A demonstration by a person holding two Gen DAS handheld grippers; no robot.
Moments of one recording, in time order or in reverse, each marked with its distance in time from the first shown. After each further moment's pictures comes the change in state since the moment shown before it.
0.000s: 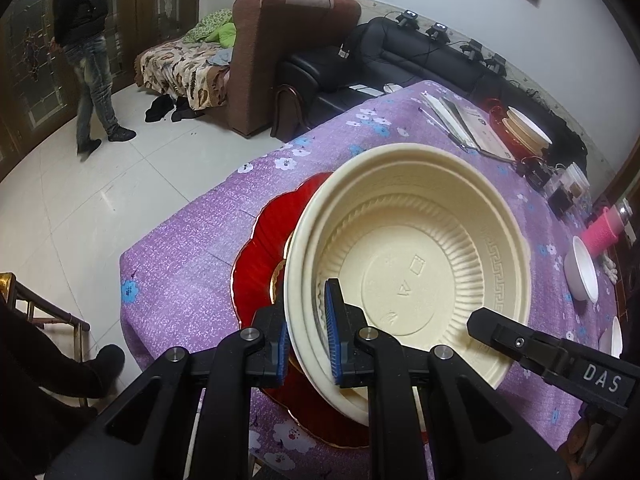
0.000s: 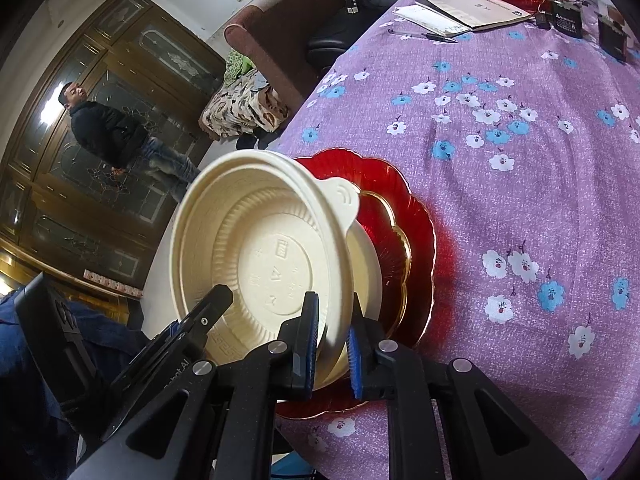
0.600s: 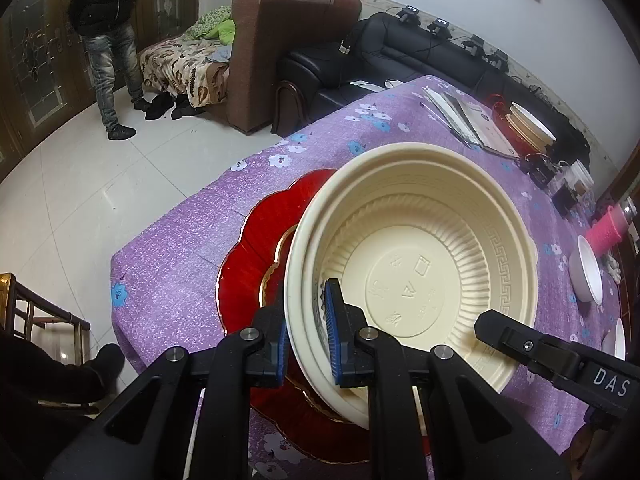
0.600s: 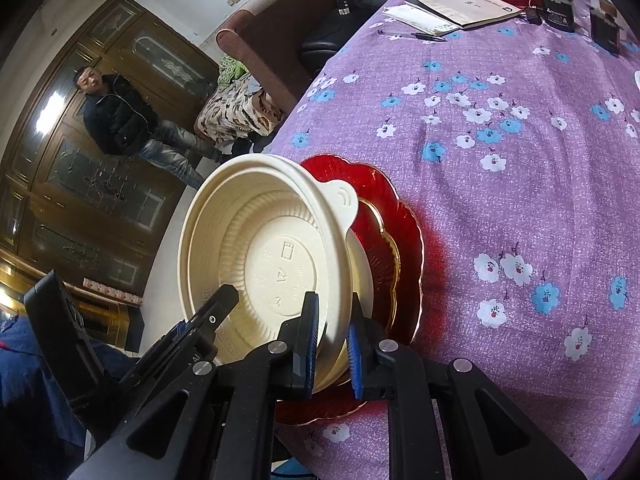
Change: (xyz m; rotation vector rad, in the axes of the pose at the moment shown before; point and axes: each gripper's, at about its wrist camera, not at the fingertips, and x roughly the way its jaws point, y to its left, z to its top) left arm 0.008 -0.004 0.001 0.004 0.010 0.008; right arm -0.003 -0.004 0.001 0.029 -0.008 -0.006
